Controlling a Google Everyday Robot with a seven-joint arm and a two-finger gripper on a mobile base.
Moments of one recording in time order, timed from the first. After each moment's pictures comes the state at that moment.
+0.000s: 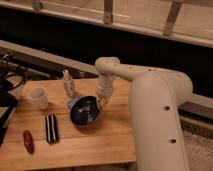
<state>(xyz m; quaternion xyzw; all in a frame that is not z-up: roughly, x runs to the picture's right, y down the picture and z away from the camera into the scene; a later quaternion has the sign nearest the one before) -0.021 0.112 0.828 -0.42 0.30 0.61 0.60</state>
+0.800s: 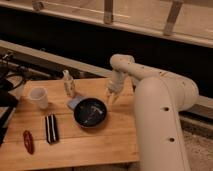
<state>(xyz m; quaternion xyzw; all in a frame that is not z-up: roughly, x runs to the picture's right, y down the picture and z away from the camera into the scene) 0.052 0.072 0.883 -0.39 0.29 0.71 0.51</state>
